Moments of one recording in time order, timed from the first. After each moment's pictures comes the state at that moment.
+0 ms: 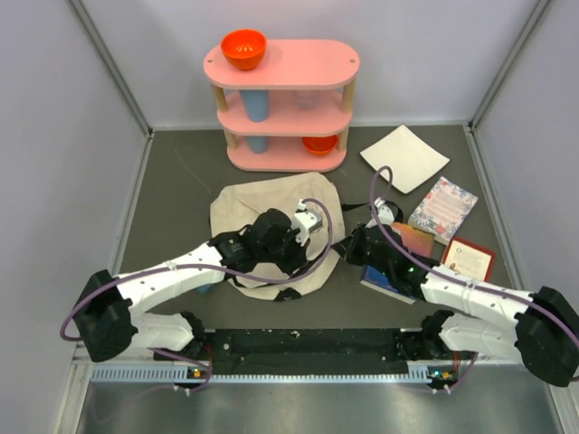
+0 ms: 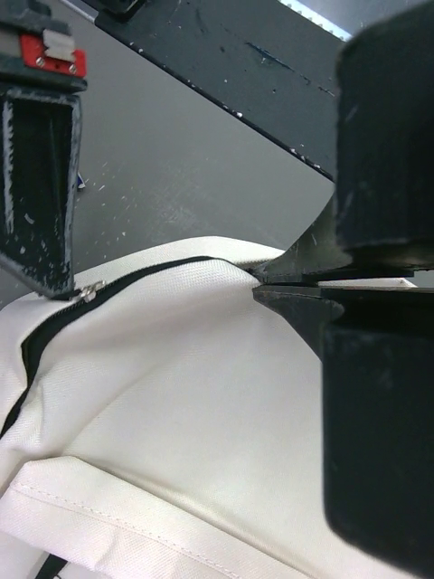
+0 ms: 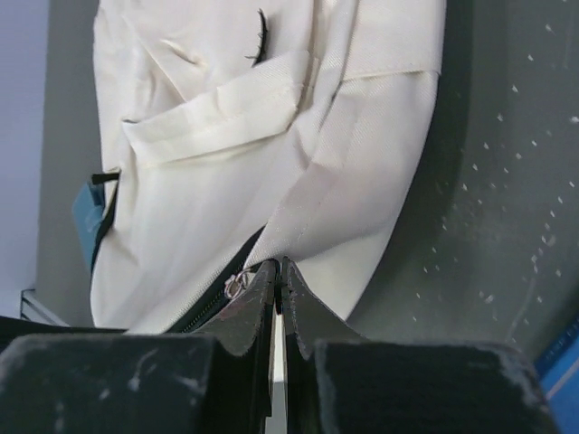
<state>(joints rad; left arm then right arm) -0.92 1.27 0.86 -0.32 0.17 -0.15 0.80 1.04 0.44 0.08 0.20 0.88</state>
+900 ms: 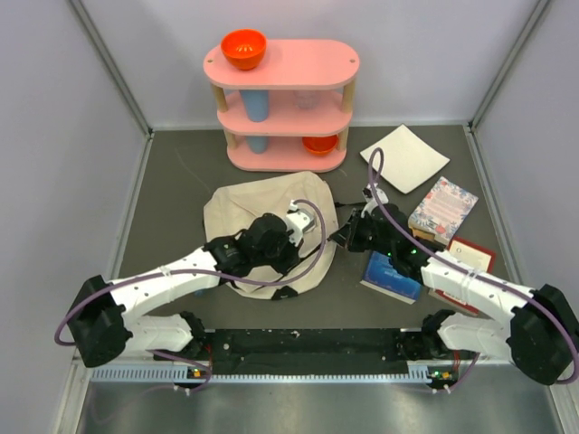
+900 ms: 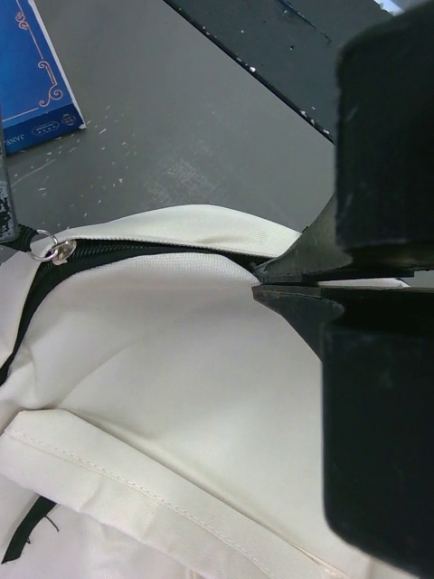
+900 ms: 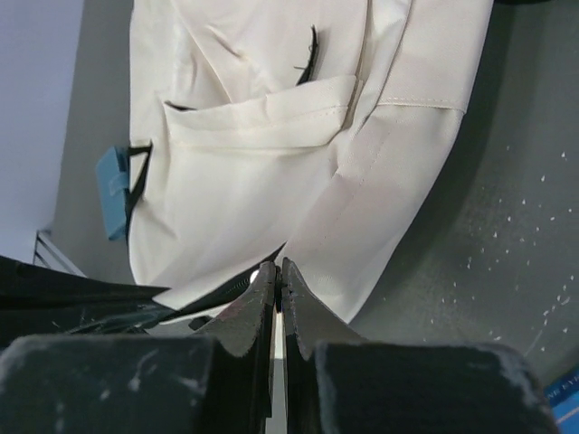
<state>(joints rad) -0.92 1.20 0.81 -0.31 0.03 -0.16 0.67 1.11 0.58 0.07 -0.07 0.73</state>
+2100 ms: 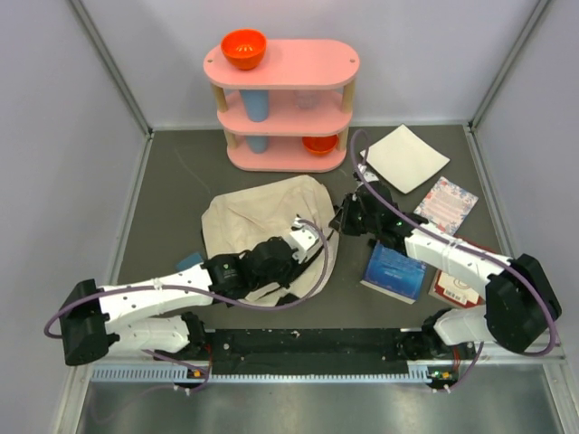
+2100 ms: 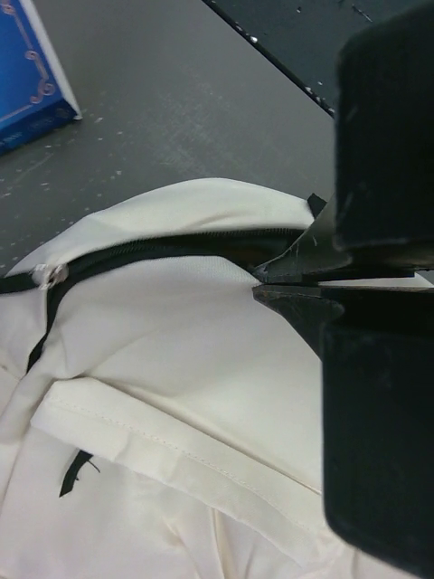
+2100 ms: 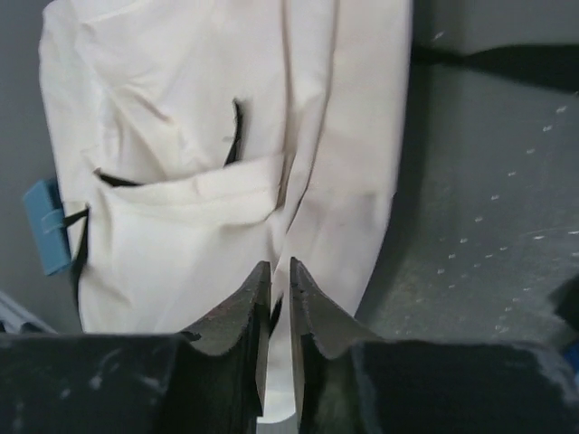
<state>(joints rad) -1.12 1.11 0.74 -0.26 -0.25 -0.15 0.63 1.33 0.83 -0.14 -0.04 0.66</state>
